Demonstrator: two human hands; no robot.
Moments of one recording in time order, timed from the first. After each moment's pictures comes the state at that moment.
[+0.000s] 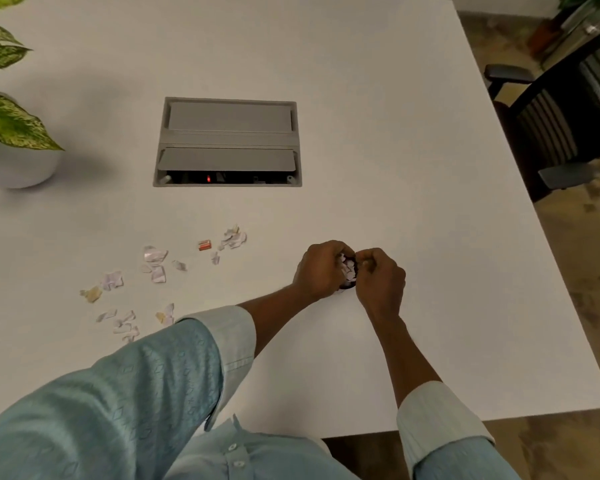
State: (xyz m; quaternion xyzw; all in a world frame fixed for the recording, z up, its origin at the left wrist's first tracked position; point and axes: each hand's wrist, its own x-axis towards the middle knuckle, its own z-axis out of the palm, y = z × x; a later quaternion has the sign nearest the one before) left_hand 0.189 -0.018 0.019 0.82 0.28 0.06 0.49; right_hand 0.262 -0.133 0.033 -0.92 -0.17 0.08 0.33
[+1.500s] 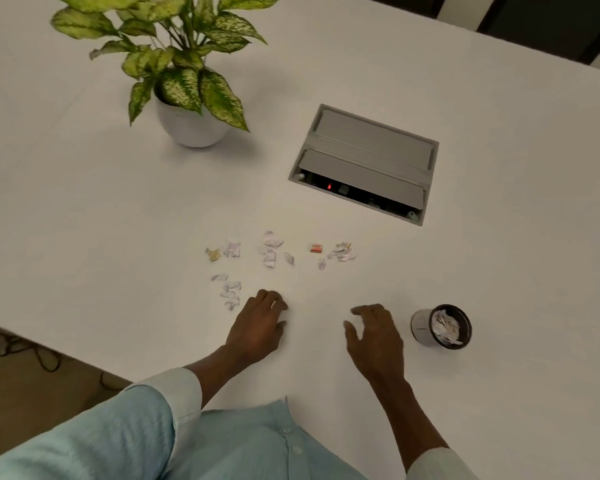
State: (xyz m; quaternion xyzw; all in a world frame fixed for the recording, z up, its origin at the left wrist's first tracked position) left_hand -0.122 0.062 -0.049 0.89 0.40 0.02 0.23; right_hand 0.110 -0.062 -0.007 -0.84 -0.49 0.16 0.18
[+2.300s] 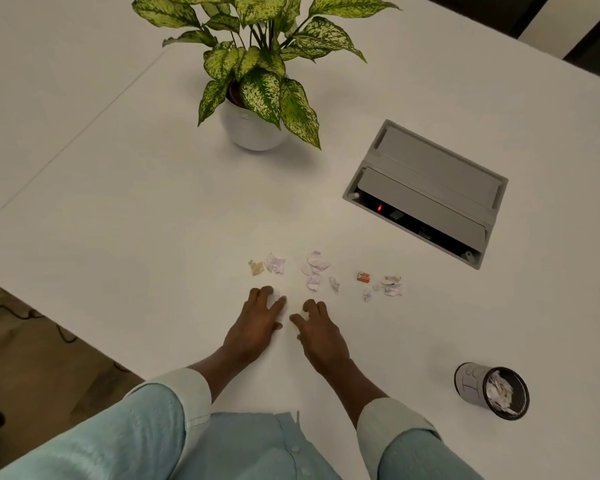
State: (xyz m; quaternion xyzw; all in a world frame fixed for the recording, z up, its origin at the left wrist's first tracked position) left_hand -0.190 0.126 -0.076 0.80 0.51 0.00 0.30; right_hand -0.012 0.072 -0.073 -0.67 -0.69 0.27 -0.02
